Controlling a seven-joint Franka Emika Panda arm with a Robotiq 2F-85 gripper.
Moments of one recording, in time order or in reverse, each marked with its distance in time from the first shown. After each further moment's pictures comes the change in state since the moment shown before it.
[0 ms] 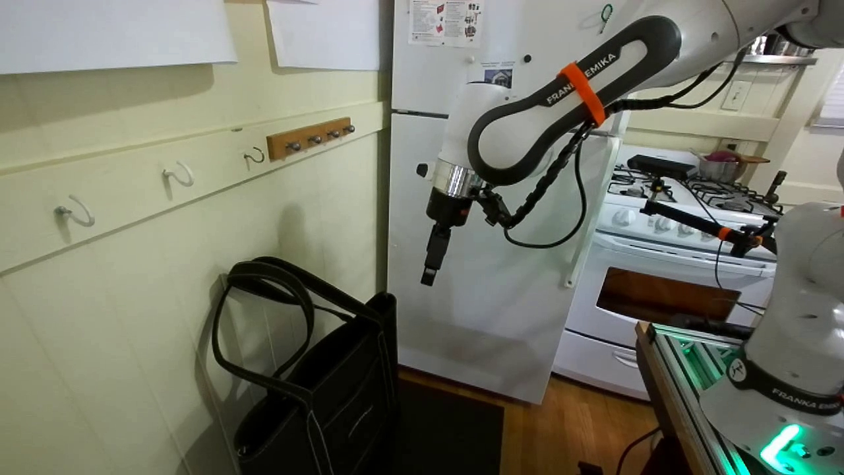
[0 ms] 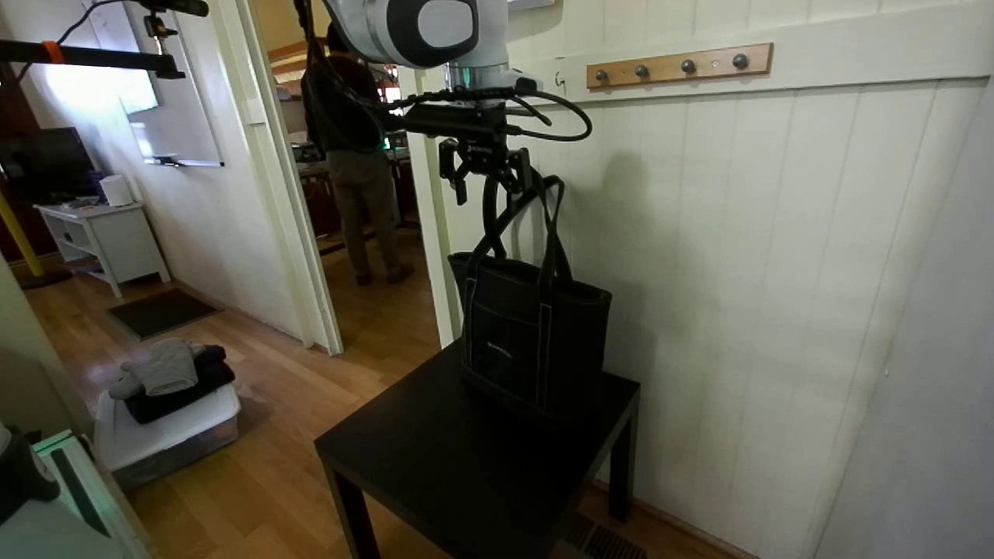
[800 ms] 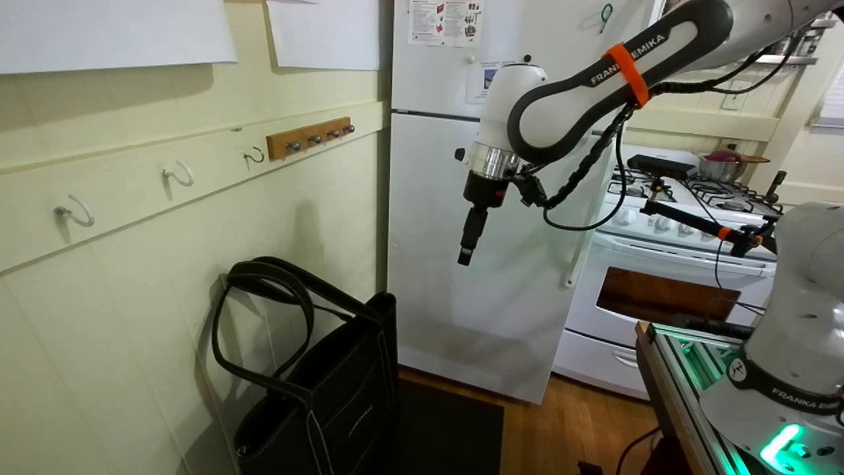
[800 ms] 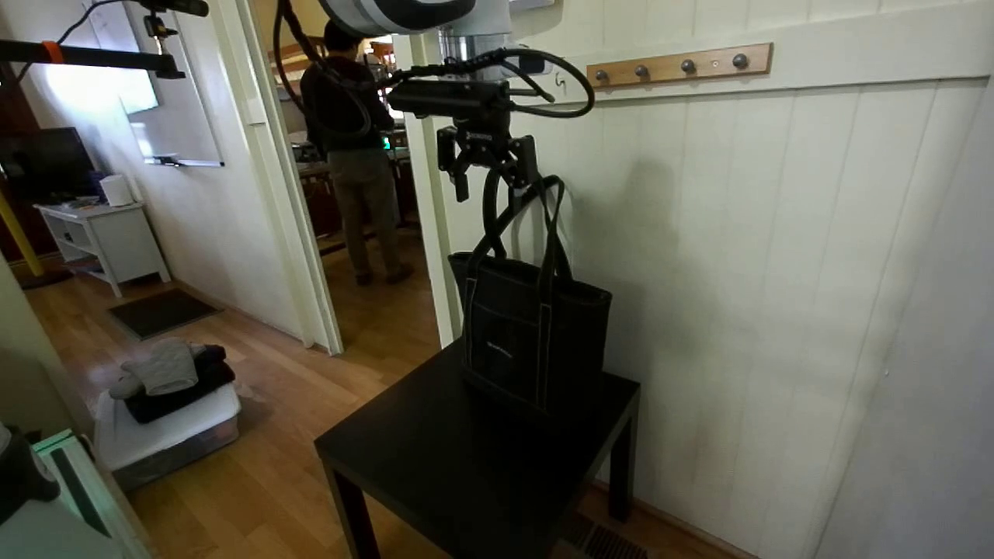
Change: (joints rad) arm 0.003 -0.159 -0.096 -0.131 -0.068 -0.071 0.083
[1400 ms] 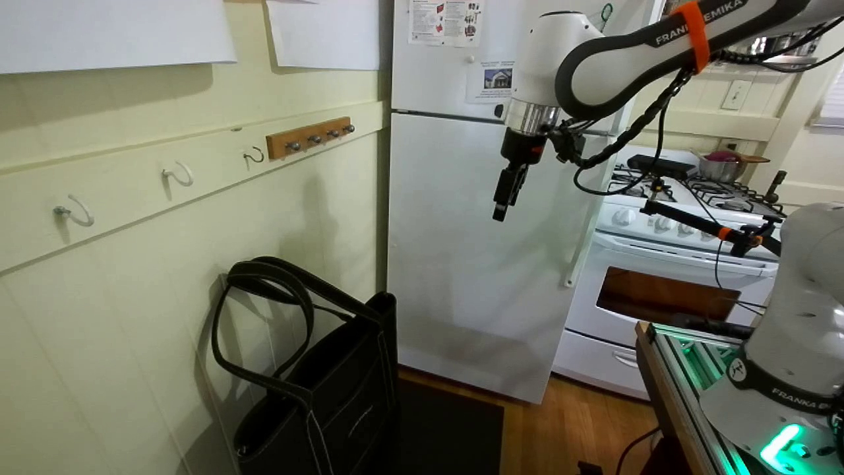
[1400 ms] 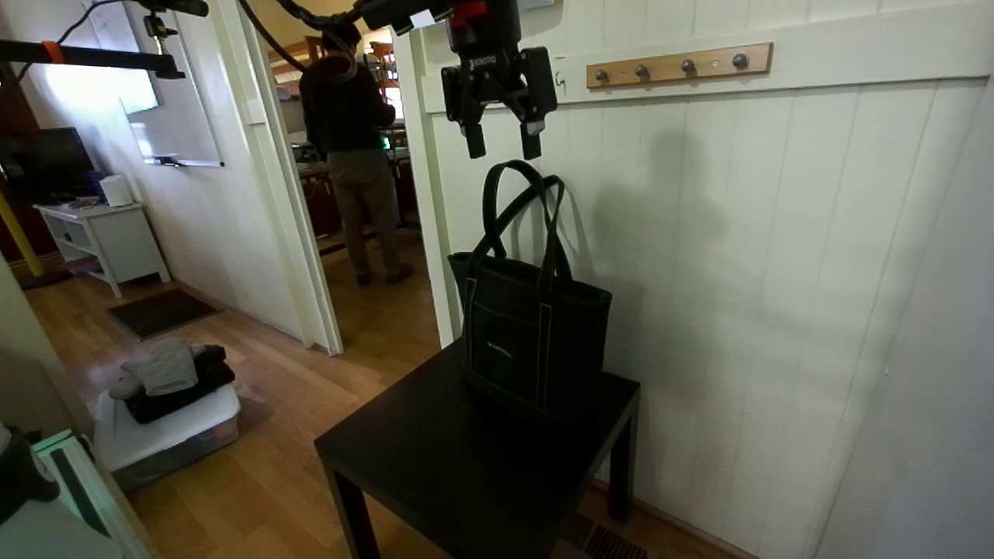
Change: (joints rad) arm -0.086 -0.231 -0.031 -0.047 -0.255 -0.180 0.267
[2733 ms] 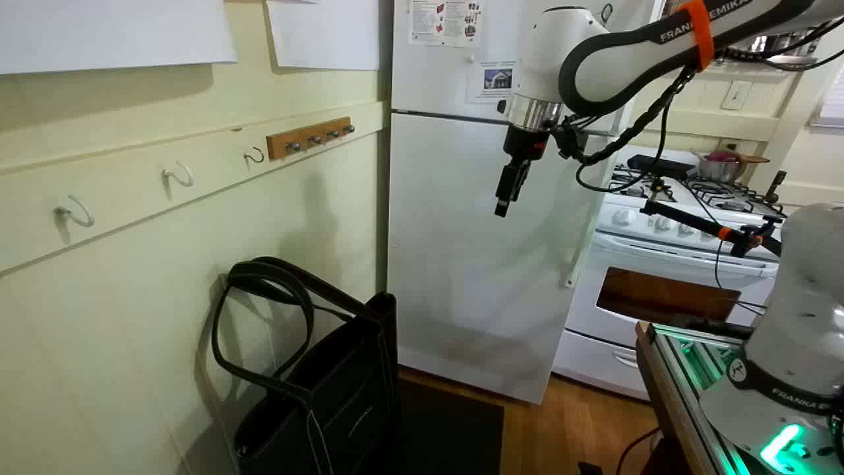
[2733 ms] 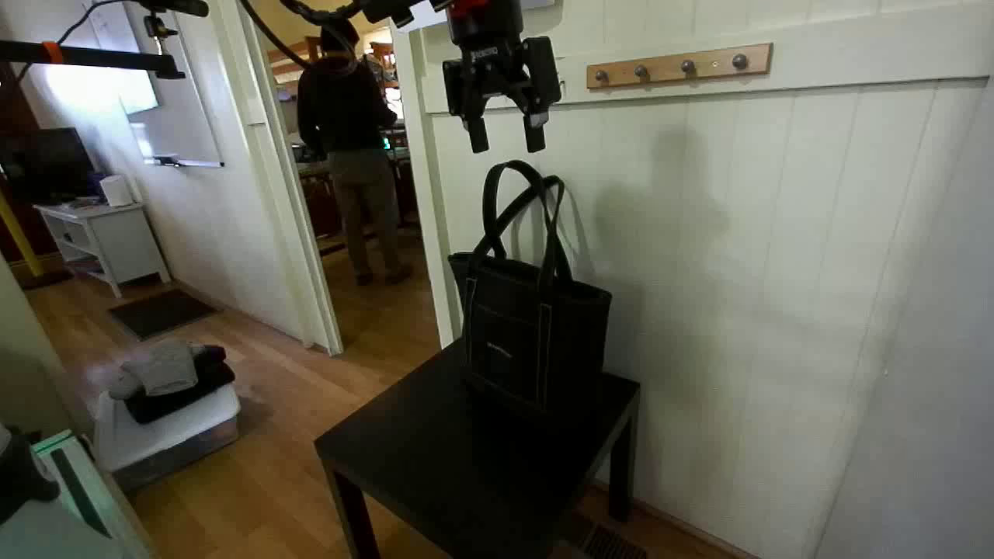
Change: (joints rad) arm -0.011 -0.022 -0.002 0.001 -0.023 -0.009 0.009
